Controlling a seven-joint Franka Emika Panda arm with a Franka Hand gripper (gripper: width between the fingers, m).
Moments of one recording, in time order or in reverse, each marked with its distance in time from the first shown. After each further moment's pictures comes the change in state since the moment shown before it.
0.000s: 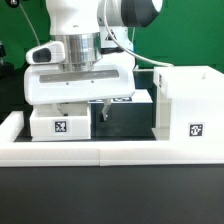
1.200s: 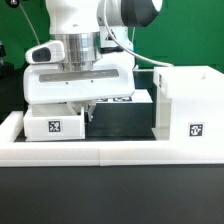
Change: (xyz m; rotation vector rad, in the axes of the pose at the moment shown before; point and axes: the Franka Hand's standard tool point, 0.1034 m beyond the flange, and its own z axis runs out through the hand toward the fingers) arm 0.006 -0.001 -0.008 -0.006 0.015 -0.025
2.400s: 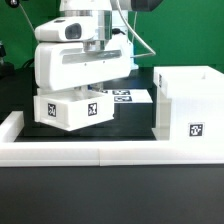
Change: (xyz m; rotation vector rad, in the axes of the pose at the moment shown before) arm 0.015 -0.011 -0.026 -0.049 0.016 -0.738
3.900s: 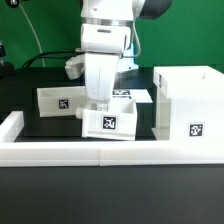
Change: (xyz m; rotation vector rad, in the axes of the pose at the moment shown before) arm 0.025 -0.019 0.012 0.025 -0.090 -0.682
